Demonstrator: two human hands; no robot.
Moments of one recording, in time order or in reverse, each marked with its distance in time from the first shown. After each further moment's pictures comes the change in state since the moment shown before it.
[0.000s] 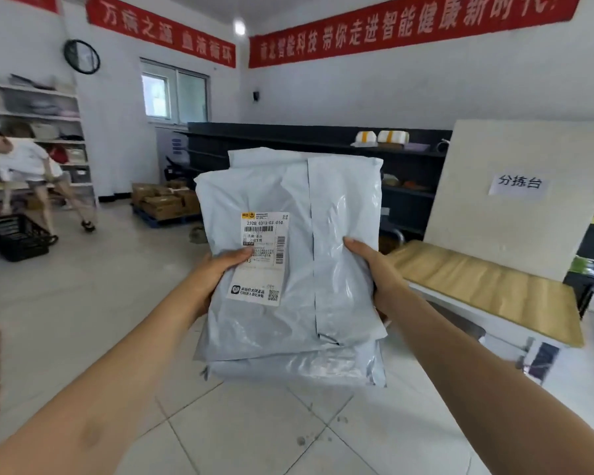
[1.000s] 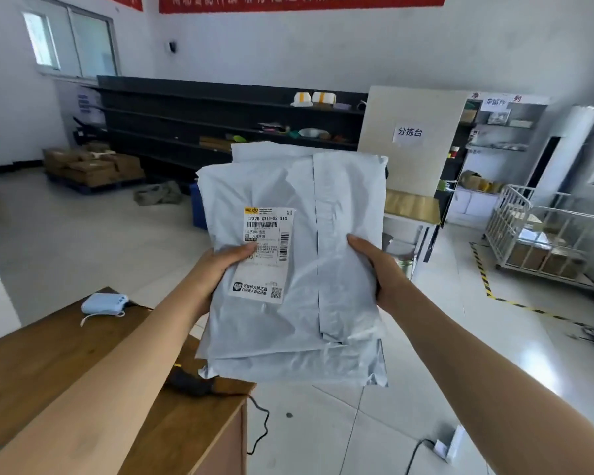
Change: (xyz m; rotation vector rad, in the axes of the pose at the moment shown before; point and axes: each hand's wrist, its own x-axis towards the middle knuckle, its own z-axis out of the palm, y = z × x) left_hand -0.579 0.098 -0.214 -0.045 -0.287 -0.156; right_hand -0.618 0.128 0.281 0.046 0.269 0.022
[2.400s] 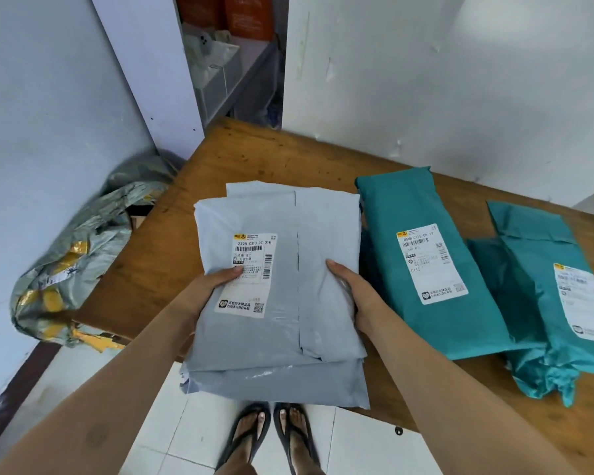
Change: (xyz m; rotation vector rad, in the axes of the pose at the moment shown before) left_hand -0.805 -0.084 -0.370 -0.612 1.395 -0.249; right_hand -0.439 0.463 0.594 -0.635 -0.990 0.885
